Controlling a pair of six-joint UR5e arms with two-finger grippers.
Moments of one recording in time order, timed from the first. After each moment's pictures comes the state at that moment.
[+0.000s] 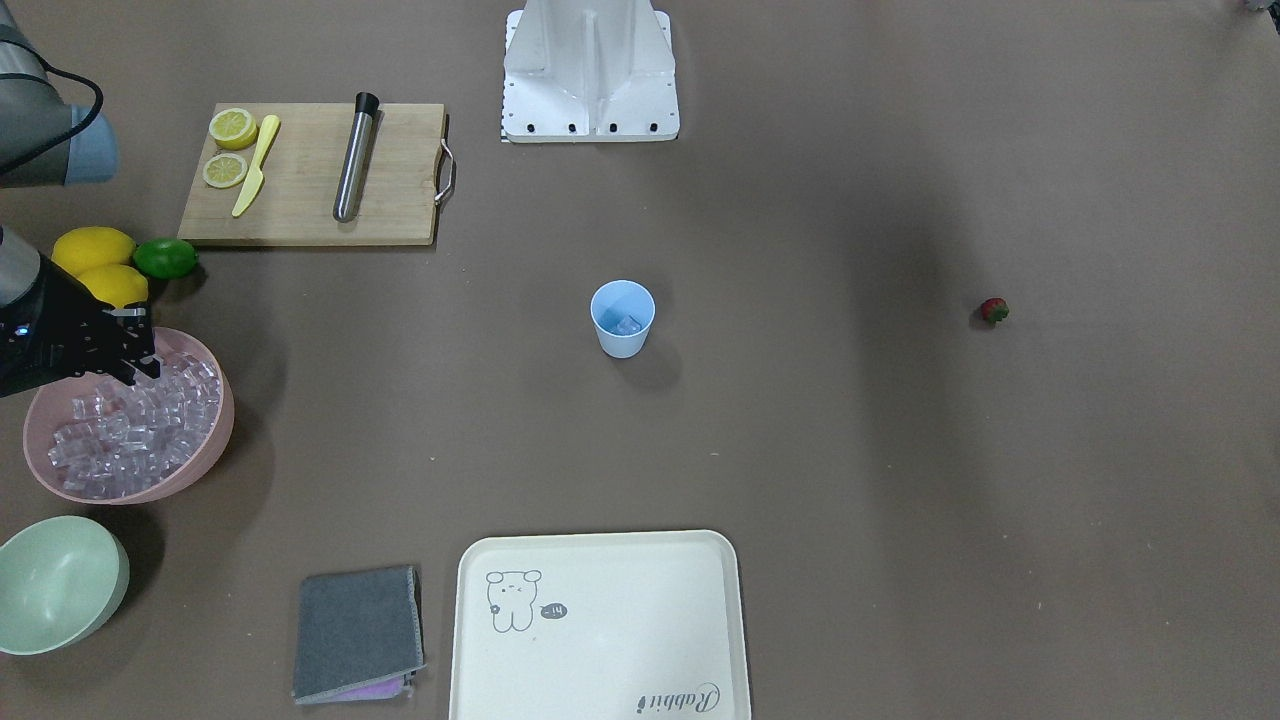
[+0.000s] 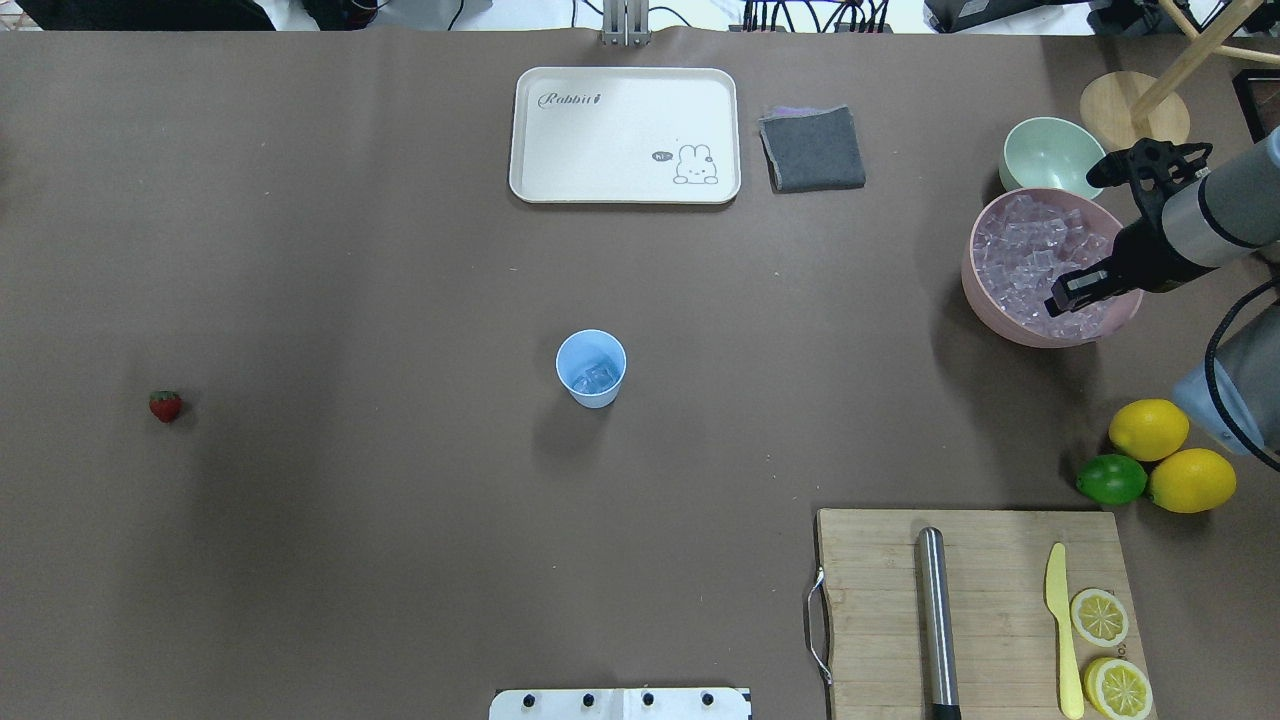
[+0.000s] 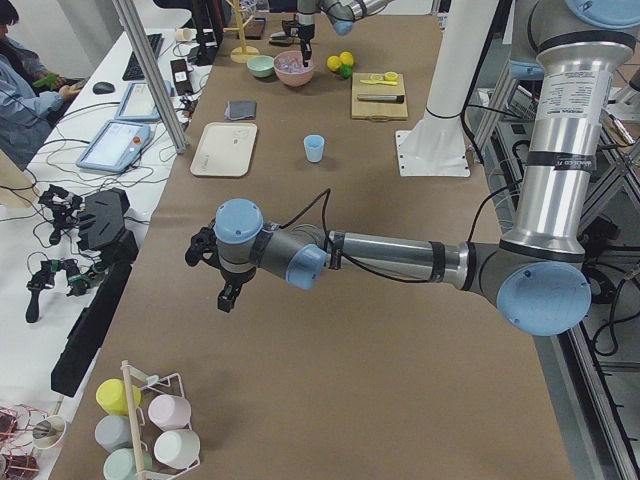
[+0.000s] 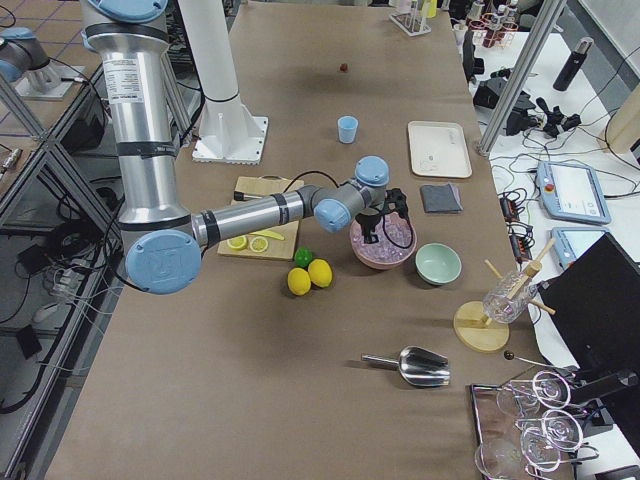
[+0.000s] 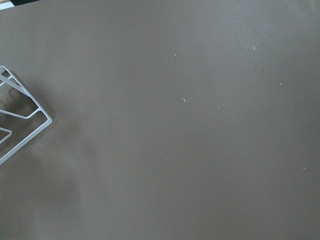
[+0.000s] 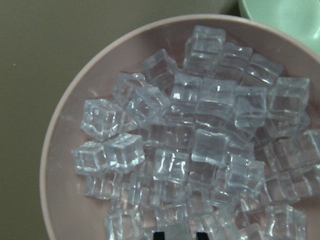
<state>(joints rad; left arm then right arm) -1.49 -1.67 -1.55 -1.91 -2.40 -0.08 1.02 -1.46 1.68 -1.16 2.23 0.53</state>
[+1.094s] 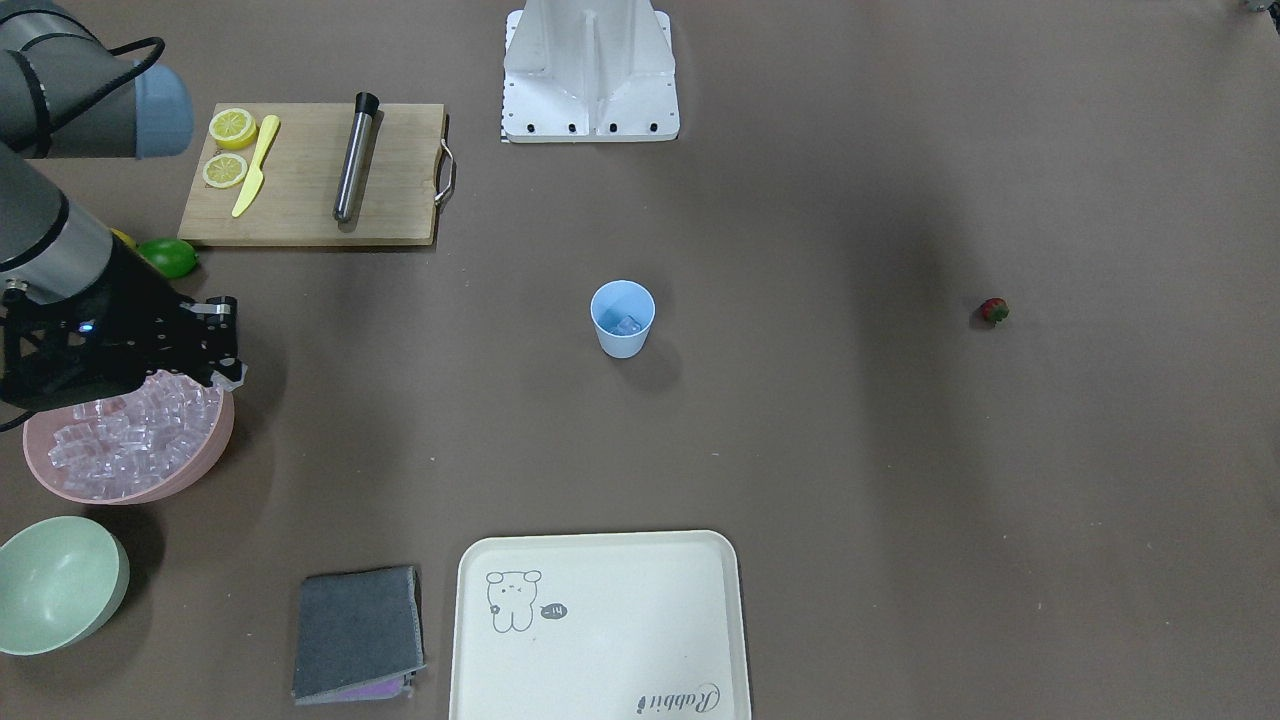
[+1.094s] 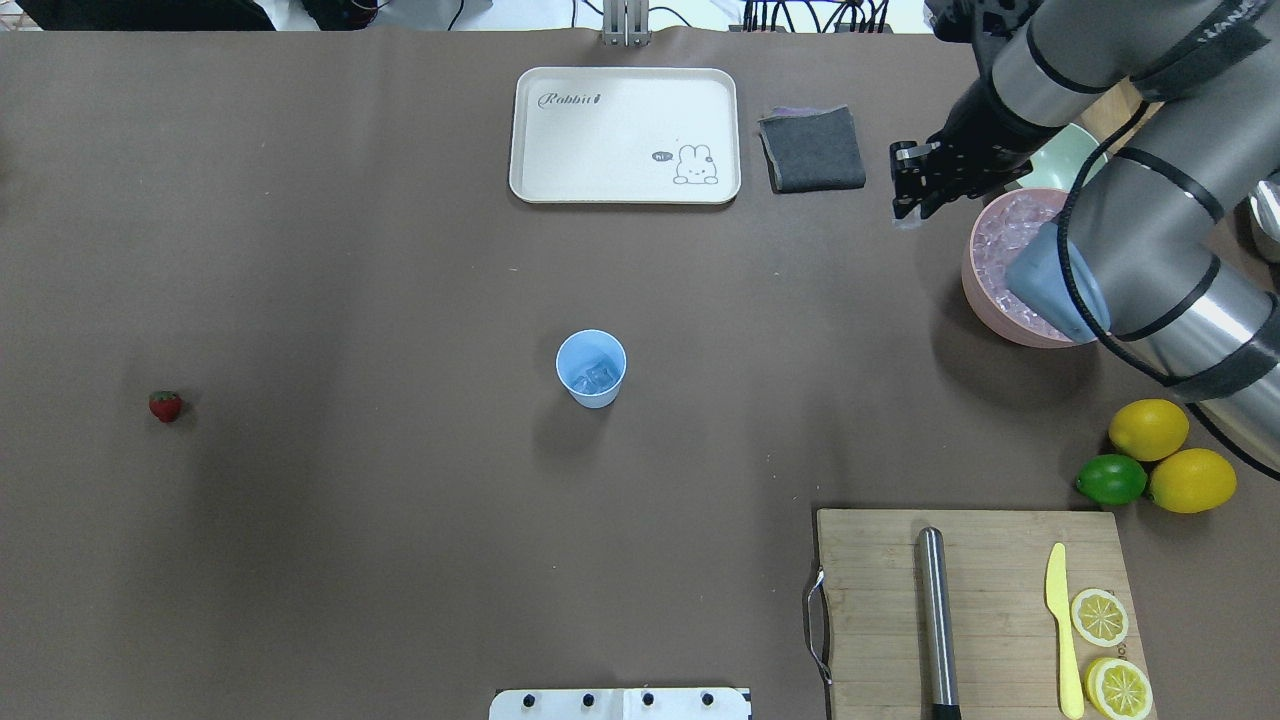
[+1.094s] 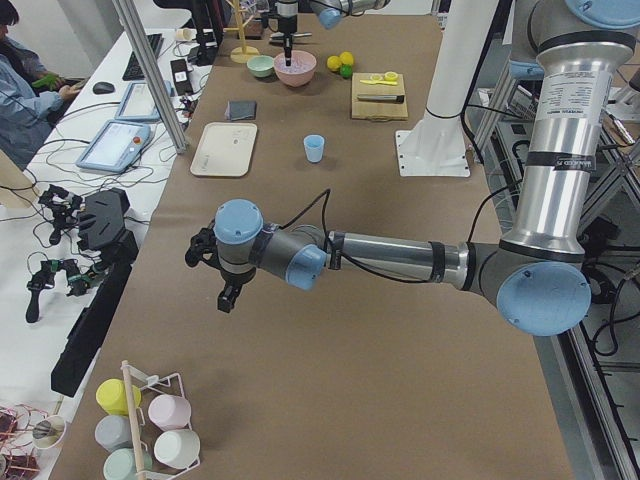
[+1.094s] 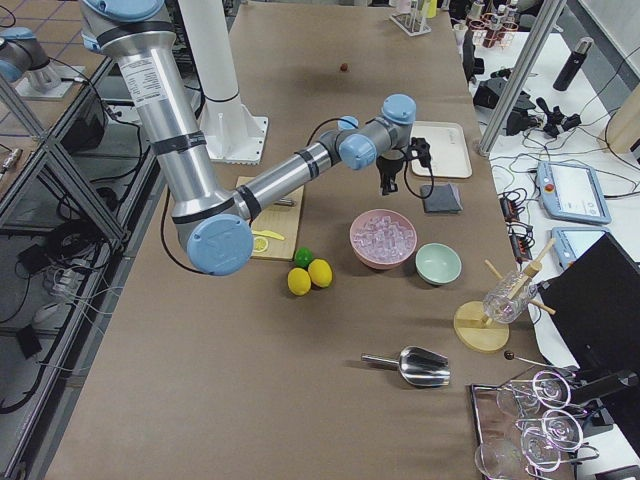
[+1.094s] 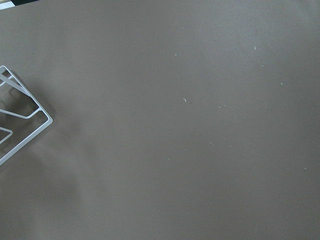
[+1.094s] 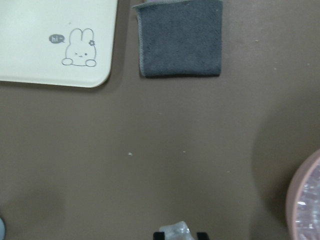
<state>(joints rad) -1.49 -1.67 -1.55 -1.91 -2.40 -0.08 0.96 -1.05 1.77 -1.59 2.22 0.81</state>
